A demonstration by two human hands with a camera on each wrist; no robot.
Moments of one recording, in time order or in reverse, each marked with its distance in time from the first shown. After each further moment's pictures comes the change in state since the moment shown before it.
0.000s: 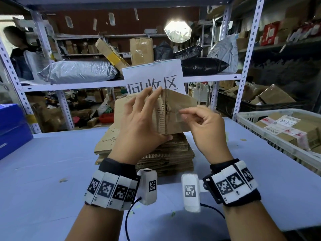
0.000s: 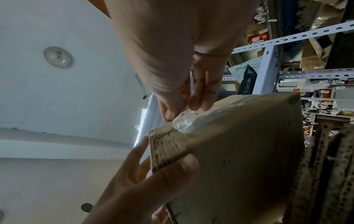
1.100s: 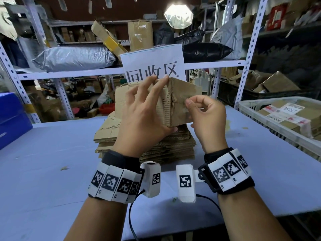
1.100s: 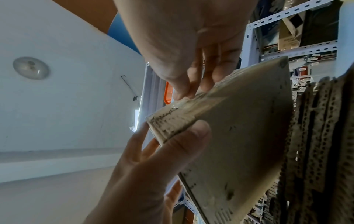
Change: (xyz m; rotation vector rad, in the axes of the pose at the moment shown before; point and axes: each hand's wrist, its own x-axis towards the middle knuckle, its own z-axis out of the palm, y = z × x) left_hand -0.011 0.014 0.000 0.007 0.006 0.023; right_hand -0.007 0.002 0.012 0.077 0.156 0.297
